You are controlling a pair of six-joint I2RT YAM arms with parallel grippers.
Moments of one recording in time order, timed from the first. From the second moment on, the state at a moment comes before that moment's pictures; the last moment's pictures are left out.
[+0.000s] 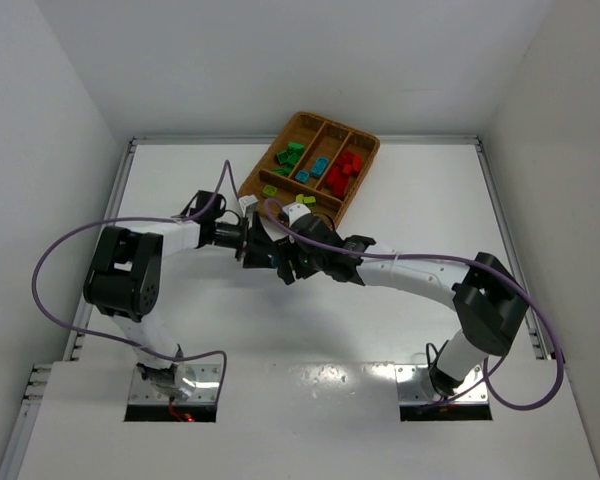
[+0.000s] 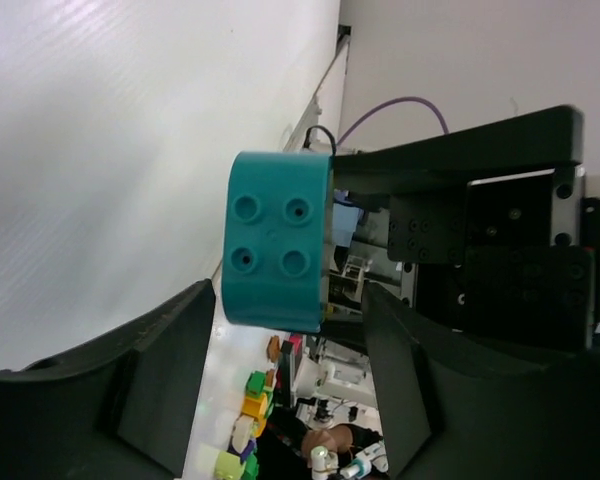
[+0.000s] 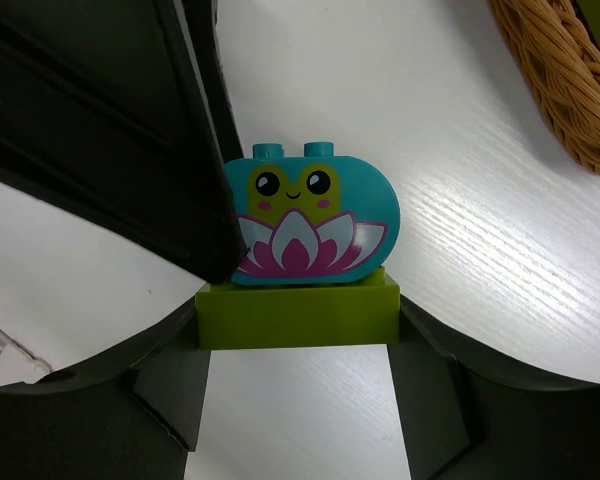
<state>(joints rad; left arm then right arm) -0.19 1.73 0.90 -0.16 1.22 -0.60 0.92 1.63 1.05 -0.20 0.10 0.35</state>
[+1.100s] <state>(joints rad) -0.08 1.74 1.02 -0.14 1.18 -0.71 0.93 1.55 1.01 -0.23 0.11 0.37</state>
